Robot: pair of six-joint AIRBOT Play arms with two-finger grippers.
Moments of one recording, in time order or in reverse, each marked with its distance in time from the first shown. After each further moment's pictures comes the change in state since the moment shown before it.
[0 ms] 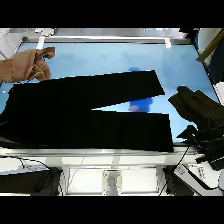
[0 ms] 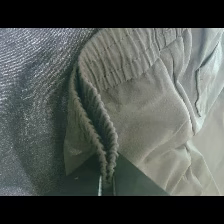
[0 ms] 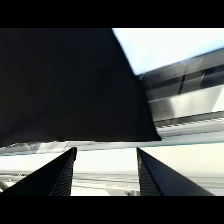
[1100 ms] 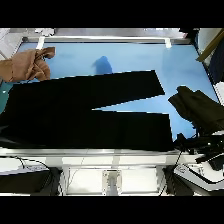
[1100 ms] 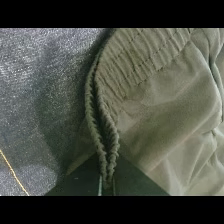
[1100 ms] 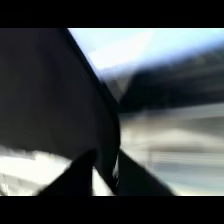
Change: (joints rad) left arm 0.000 0.003 0.002 0.112 -0.019 -0.009; right arm -0.028 -0.093 -0.216 0.063 -0.211 -0.187
